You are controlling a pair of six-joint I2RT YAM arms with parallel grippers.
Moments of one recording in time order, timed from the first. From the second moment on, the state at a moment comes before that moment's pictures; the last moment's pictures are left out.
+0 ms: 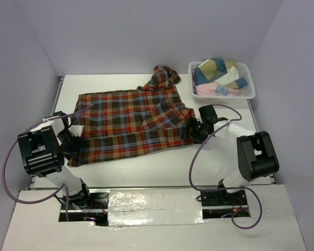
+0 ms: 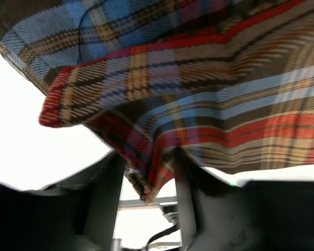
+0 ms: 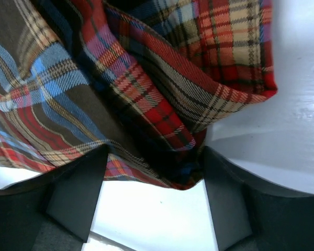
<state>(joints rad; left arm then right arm) 0.37 1.66 0.94 -0.90 0.00 0.48 0.23 1.53 0.80 -0.35 -0.24 0.56</state>
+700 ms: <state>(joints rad) 0.38 1.57 0.91 -0.99 -0.11 0.65 0.36 0.96 0.54 -0.61 -0.22 0.73</state>
